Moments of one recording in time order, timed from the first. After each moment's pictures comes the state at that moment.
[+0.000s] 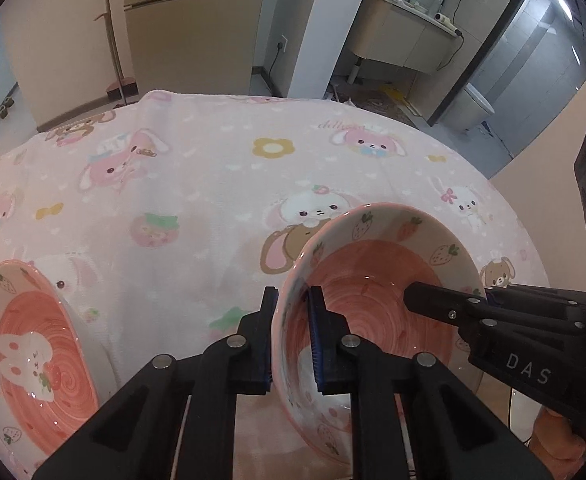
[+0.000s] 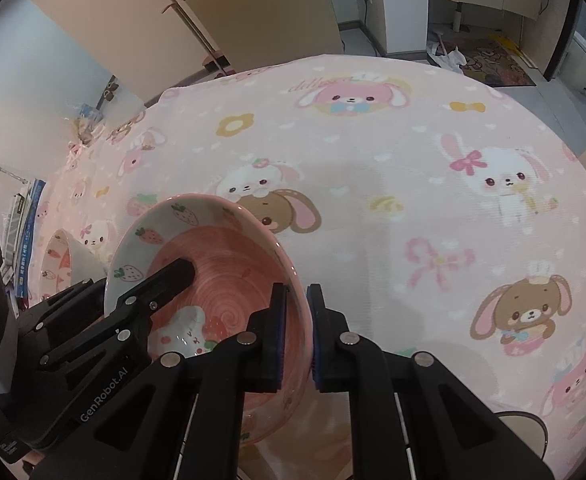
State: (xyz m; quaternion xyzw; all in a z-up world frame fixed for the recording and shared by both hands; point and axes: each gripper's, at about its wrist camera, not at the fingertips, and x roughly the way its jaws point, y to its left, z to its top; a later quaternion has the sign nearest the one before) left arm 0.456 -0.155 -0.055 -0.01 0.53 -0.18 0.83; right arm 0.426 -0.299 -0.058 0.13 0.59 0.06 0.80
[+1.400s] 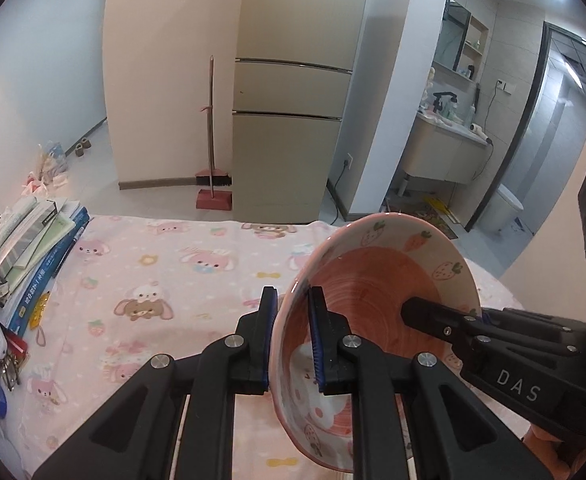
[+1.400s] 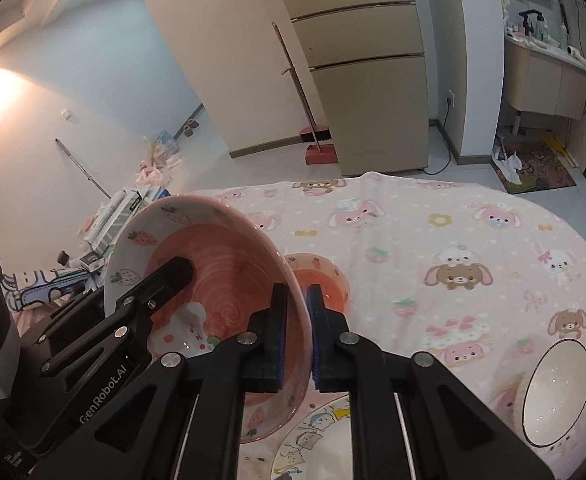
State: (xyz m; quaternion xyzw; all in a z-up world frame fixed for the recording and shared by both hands) left arm 0.345 0.036 0.093 -0.05 0.36 -0.08 0.93; right arm 0.344 -0.121 0.079 0.09 0.44 0.16 0.88
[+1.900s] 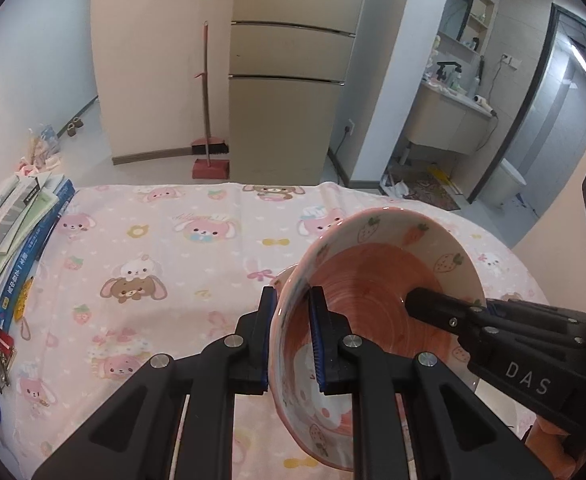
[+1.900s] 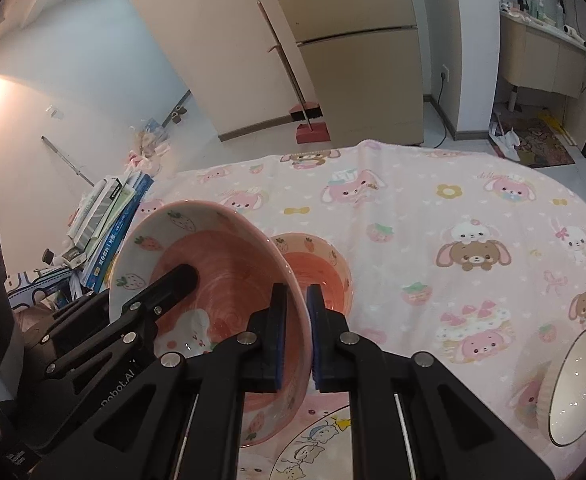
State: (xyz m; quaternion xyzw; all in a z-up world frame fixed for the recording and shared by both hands) left arm 0.377 0.036 0.045 -0.04 0.42 -0.09 0.90; right arm 0.367 -0.111 0.037 0.11 0.48 0.15 0.86
